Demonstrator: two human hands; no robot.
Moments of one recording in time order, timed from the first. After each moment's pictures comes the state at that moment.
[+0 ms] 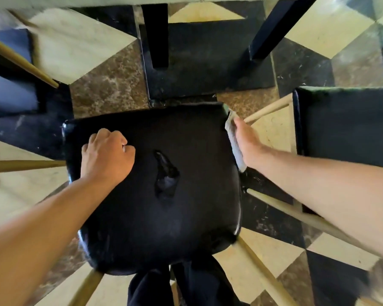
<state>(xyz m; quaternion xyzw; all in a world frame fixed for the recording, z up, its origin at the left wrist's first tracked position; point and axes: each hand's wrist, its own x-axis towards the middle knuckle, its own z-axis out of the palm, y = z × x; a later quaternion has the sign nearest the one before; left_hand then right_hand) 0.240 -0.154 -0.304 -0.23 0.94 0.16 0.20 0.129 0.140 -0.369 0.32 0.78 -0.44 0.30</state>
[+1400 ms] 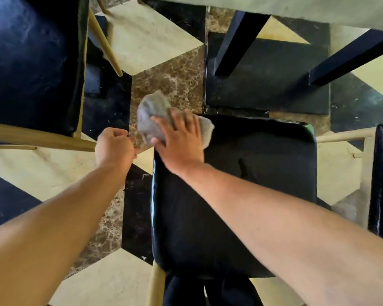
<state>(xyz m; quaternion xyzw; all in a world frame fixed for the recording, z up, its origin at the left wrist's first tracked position) 0.295 -0.336 -0.342 -0.57 0.64 0.51 0.06 0.234 -0.201 -0.379 -0.29 0.93 -0.14 0.21</state>
